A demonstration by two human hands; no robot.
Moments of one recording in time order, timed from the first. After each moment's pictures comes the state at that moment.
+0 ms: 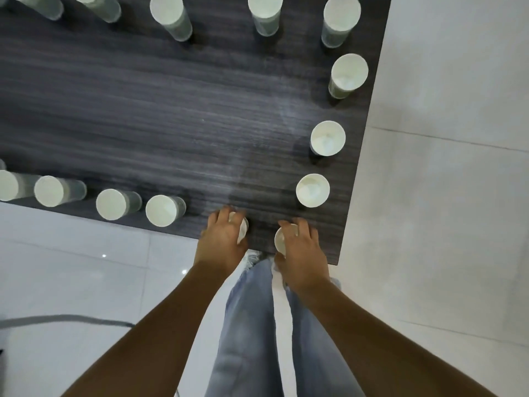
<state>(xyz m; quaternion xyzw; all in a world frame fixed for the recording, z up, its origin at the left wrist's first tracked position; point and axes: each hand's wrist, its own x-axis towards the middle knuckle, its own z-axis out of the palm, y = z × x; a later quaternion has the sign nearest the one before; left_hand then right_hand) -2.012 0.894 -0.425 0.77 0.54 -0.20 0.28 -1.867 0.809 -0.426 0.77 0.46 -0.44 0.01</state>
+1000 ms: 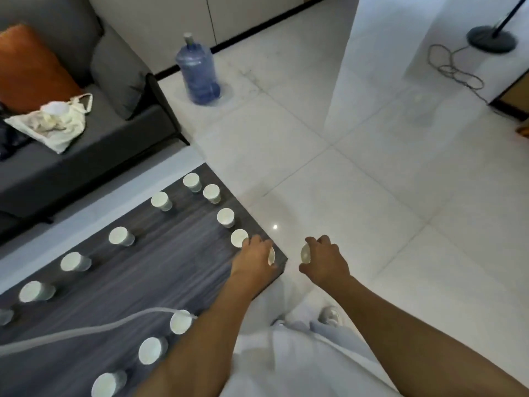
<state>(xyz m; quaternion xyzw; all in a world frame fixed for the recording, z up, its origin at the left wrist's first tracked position) -1.957 0.811 -0.161 0.95 0.14 -0.17 0.20 -1.908 0.652 -0.159 0.94 0.10 -0.28 -0.16</state>
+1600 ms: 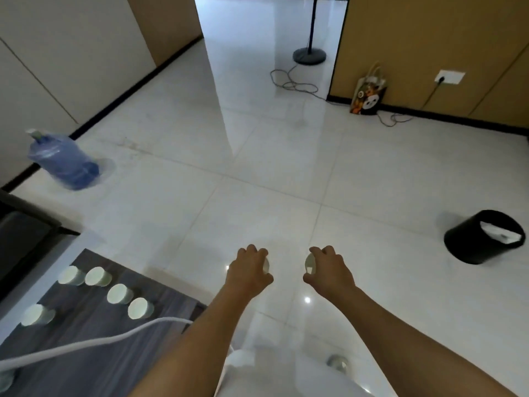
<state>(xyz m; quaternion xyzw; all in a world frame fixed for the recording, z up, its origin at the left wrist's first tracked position) -1.903 0.527 -0.122 0.96 -0.12 -0.21 0.13 -1.946 0.344 -0.127 0.94 -0.15 -0.19 -0.23</state>
